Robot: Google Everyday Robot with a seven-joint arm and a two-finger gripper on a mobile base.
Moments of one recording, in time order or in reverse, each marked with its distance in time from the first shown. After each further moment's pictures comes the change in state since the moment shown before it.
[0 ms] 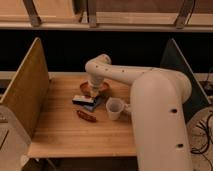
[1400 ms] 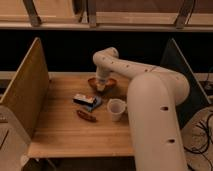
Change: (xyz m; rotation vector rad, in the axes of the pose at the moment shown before) arm 0.012 -0.066 -0.008 0.008 -0.029 0.056
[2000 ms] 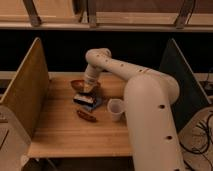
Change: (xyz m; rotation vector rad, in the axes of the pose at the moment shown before) arm -0.081 0.066 0.001 -0.144 -0.199 -0.179
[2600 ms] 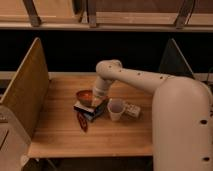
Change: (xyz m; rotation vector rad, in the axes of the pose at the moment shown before) arm 0.074 0.078 -0.011 -0.039 0.056 0.108
